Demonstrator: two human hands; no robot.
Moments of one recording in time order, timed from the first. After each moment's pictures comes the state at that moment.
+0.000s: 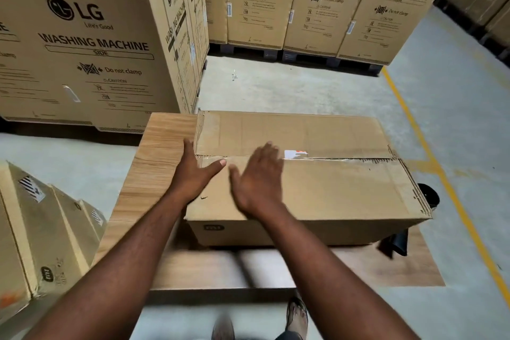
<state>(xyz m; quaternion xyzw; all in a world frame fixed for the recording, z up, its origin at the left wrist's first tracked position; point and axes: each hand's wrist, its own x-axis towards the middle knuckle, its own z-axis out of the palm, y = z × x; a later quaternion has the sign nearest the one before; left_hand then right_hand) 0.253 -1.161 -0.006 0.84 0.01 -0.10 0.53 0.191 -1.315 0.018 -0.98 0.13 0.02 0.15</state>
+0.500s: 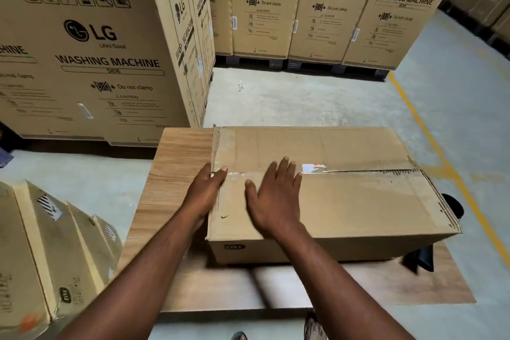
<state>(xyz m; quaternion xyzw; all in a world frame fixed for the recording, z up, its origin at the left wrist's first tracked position) 0.260 -1.151 -0.003 0.74 0.04 -0.17 0.65 0.192 -1.309 0.019 -0.98 0.15 -0.01 0.15</state>
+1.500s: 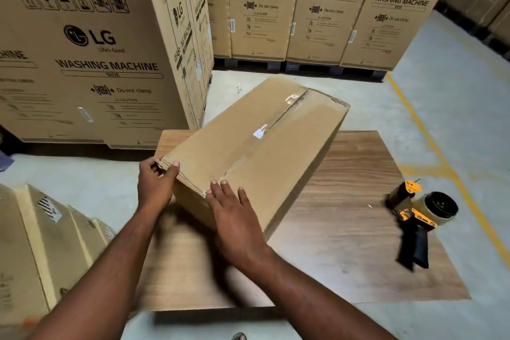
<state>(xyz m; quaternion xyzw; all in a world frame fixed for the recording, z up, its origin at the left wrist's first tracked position) 0.289 -1.080 -0.011 0.78 0.16 0.03 0.60 0.160 -1.252 0.018 -0.98 -0.13 -0.02 0.14</state>
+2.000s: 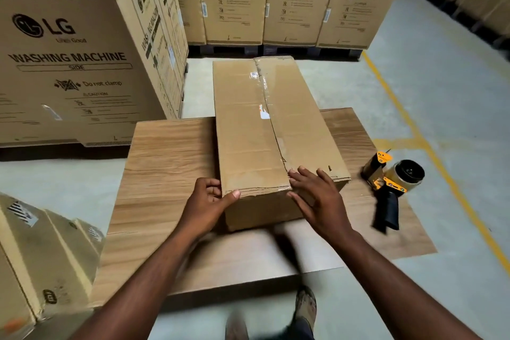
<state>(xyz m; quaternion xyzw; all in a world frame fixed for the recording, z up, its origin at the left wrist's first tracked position) 0.170 -1.186 0.017 0.80 0.01 -0.20 0.57 0.086 -1.447 -0.011 -0.92 -0.04 -0.27 0.27</state>
